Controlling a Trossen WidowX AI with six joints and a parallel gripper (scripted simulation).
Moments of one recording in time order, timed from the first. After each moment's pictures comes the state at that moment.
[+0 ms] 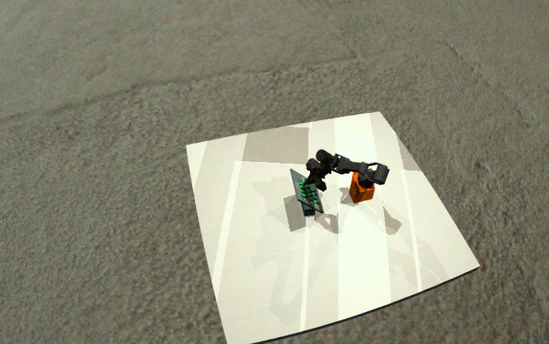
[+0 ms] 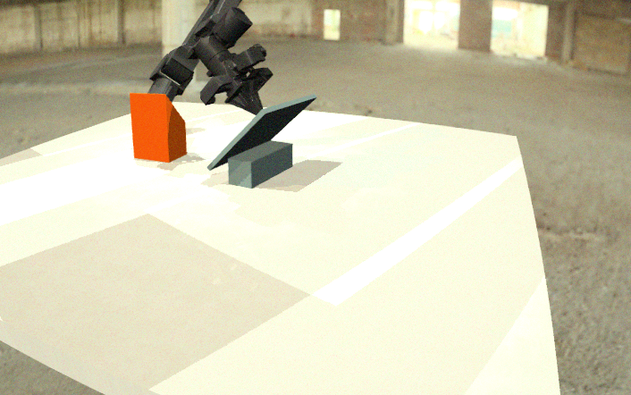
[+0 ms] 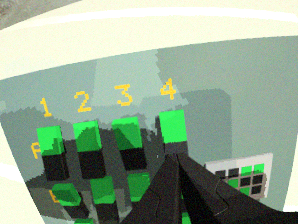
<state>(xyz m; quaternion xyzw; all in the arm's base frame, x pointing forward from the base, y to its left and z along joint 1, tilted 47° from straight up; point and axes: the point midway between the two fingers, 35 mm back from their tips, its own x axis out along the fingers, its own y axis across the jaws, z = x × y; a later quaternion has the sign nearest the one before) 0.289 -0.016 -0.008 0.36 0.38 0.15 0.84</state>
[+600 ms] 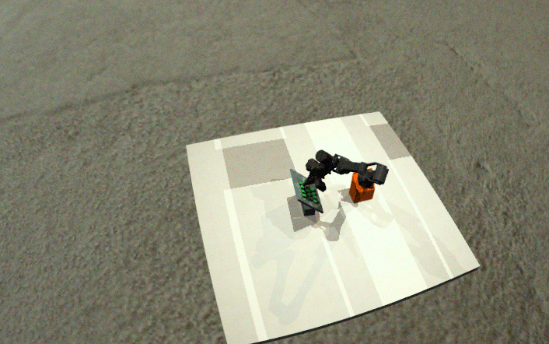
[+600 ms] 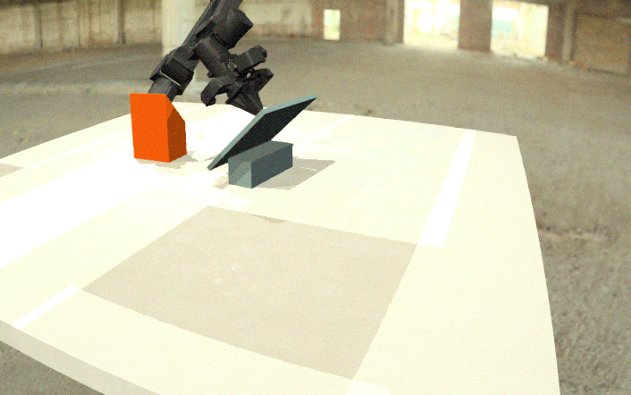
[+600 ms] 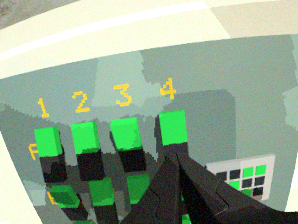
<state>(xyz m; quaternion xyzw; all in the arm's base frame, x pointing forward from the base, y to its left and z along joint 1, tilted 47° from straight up) 0.290 -0.015 -0.010 0.36 0.38 0.15 0.84</state>
